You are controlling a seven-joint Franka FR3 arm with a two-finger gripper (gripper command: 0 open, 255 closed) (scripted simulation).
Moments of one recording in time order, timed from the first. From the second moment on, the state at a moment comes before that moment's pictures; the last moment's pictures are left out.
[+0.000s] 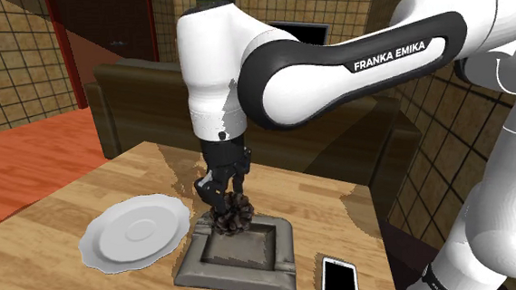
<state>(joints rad) 0.07 0.10 0.75 -1.80 -0.19 1.78 0.64</state>
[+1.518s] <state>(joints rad) 0.07 0.13 0.75 -1.84 -0.21 1.84 0.67</state>
